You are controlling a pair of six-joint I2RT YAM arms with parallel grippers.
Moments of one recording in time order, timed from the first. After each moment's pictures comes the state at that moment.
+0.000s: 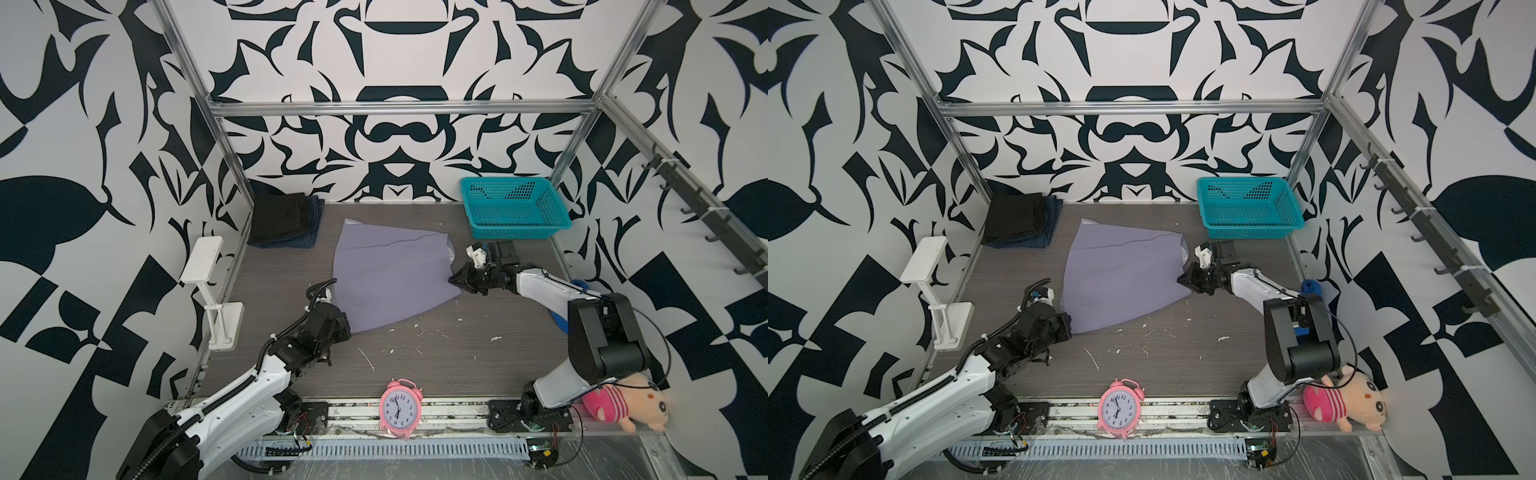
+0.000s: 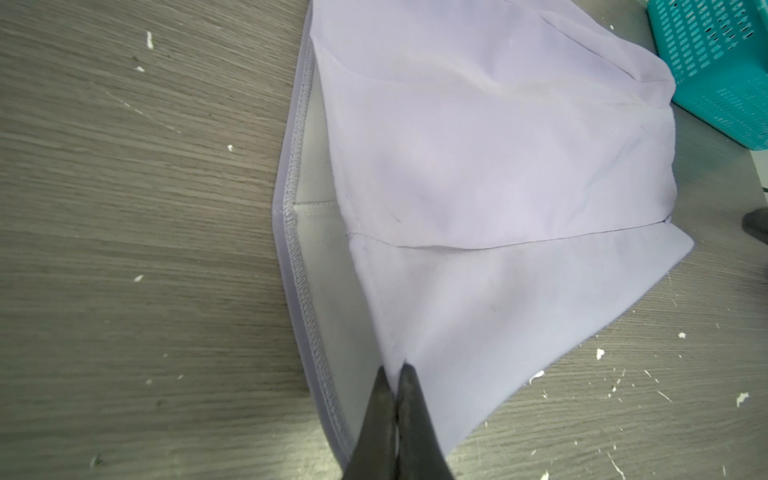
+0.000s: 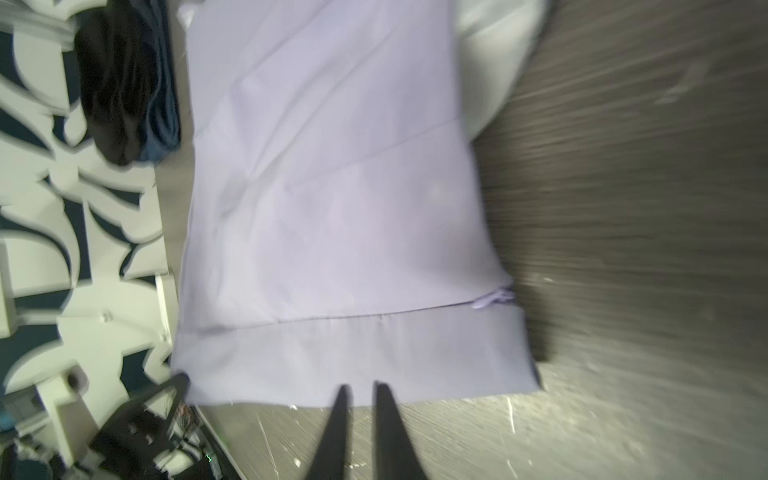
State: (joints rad) left arm -0.65 0.86 0.33 -0.22 -0.19 -0.75; right arm 0.15 1.58 0.90 -0.28 -0.57 0.53
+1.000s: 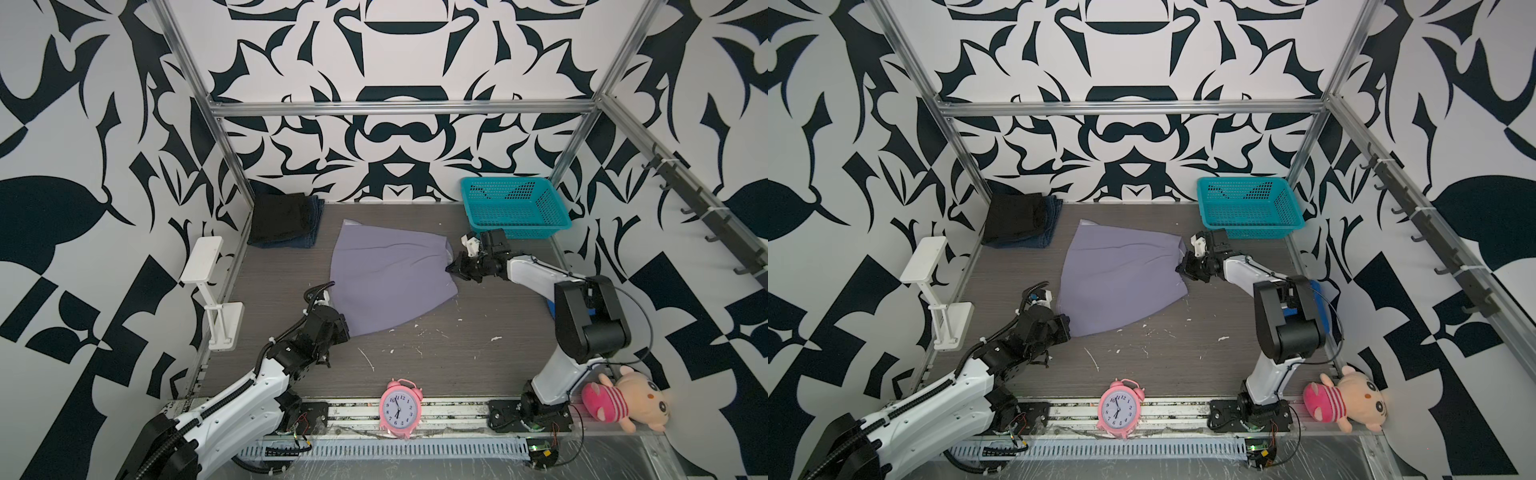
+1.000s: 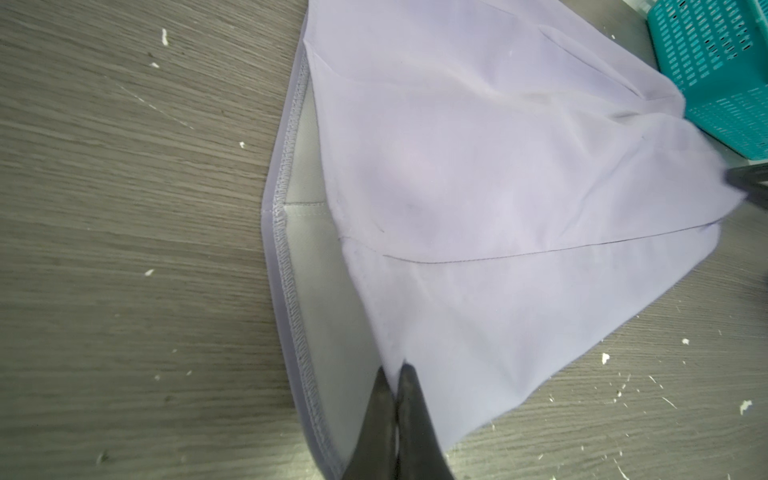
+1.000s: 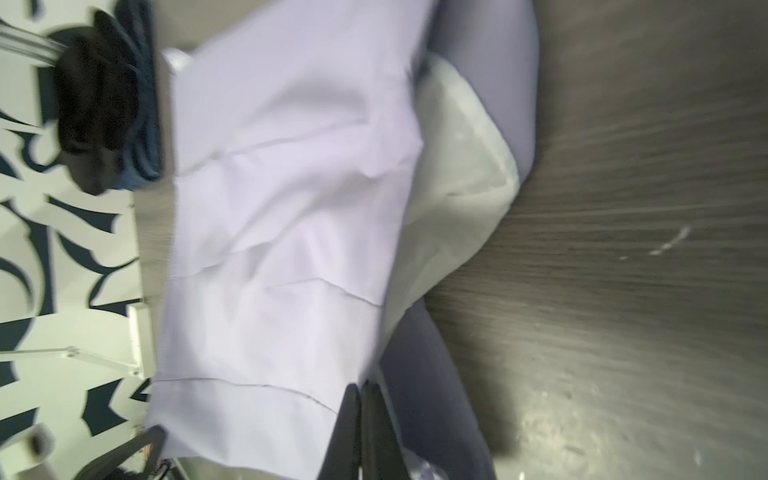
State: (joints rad) left arm -0.65 0.83 0.30 -0.21 -0.21 -0.76; right arm 0.17 1.68 1.04 -0.28 -0.55 0.53
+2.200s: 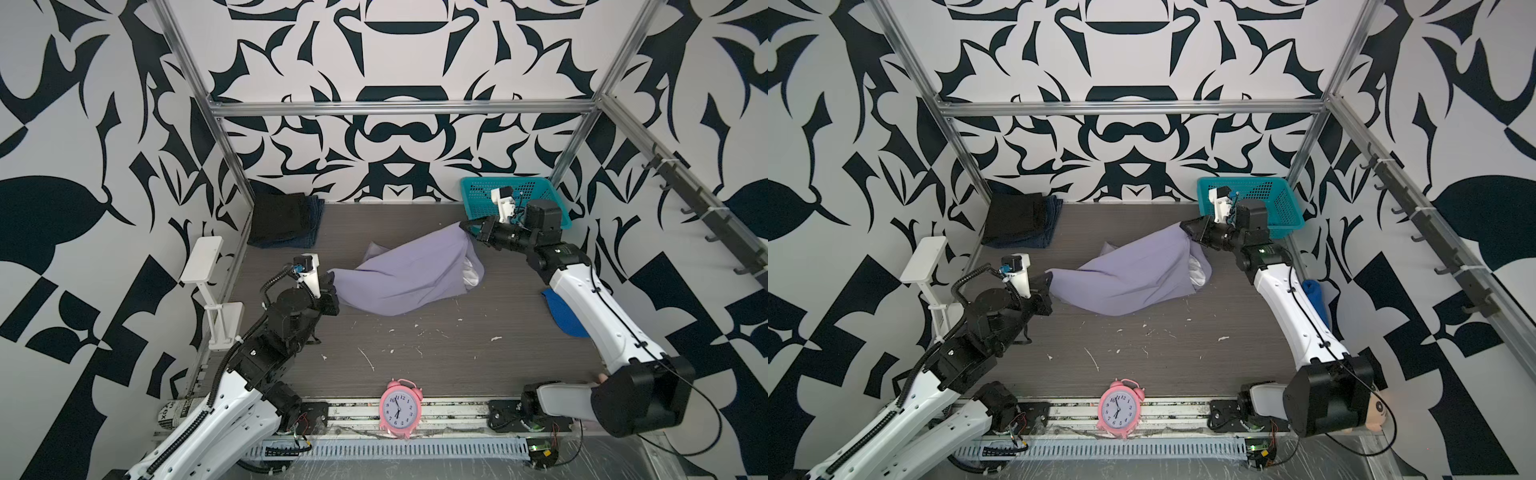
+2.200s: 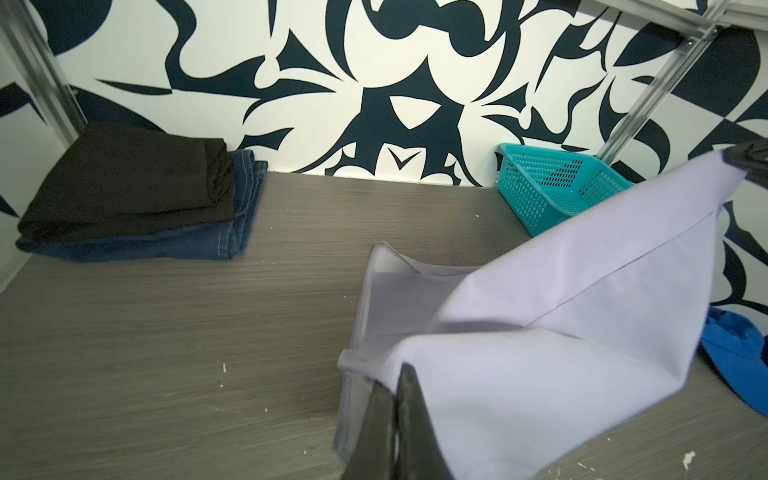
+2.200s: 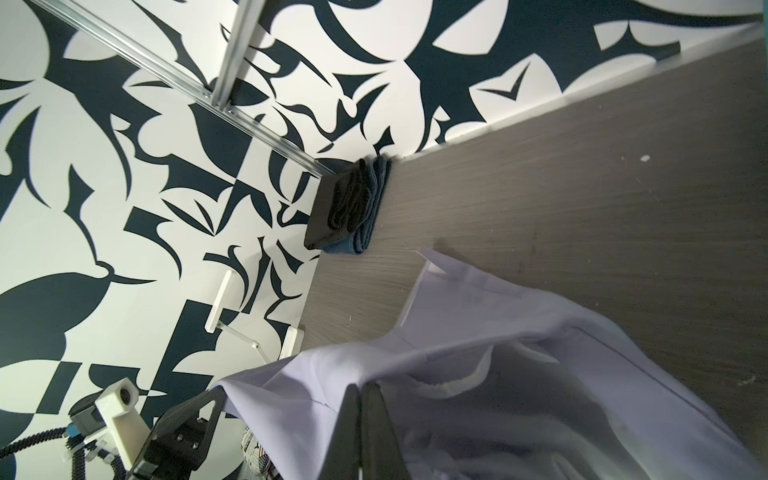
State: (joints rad) left arm -0.65 0.64 0.63 -0.26 -0.31 -0.30; right arm 0.13 1.30 1.18 -0.28 -0.70 0.65
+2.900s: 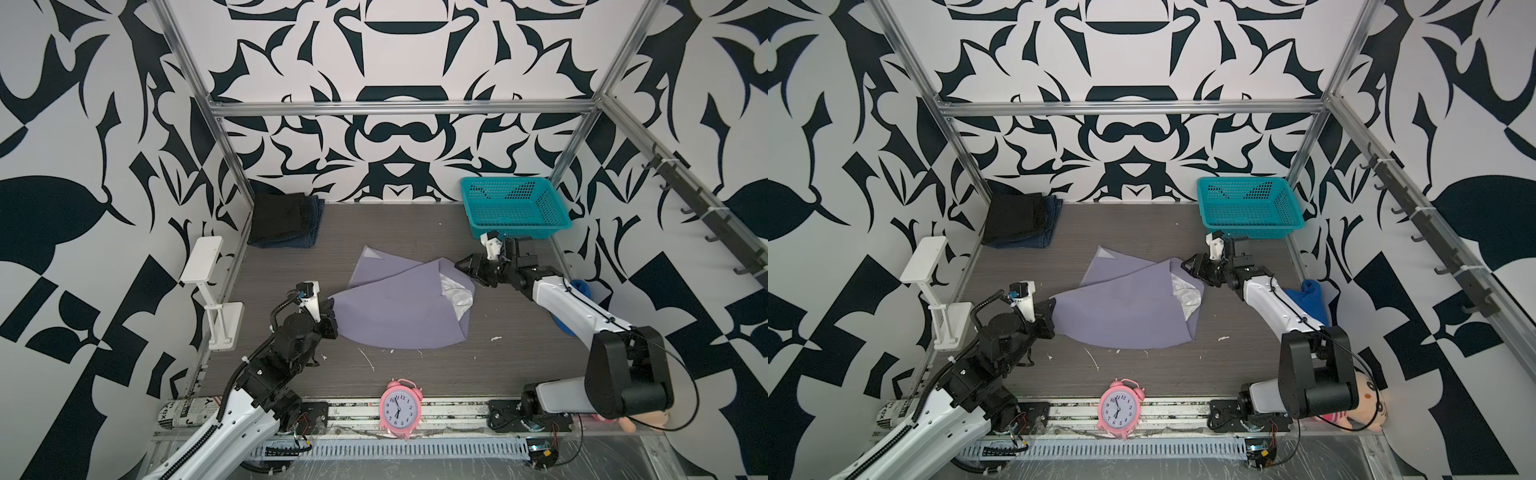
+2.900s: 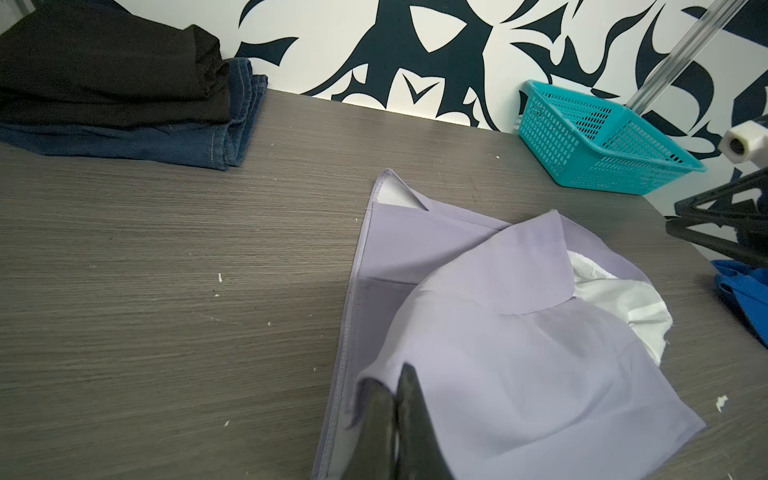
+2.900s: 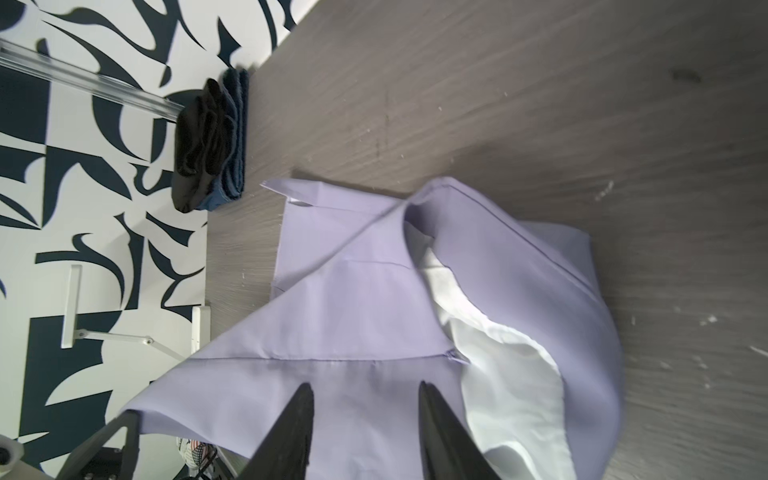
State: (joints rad) left arm -0.65 0.44 0.33 -0.25 -0.29 -0.40; right arm 0.12 1.39 0.85 -0.25 -0.59 0.58
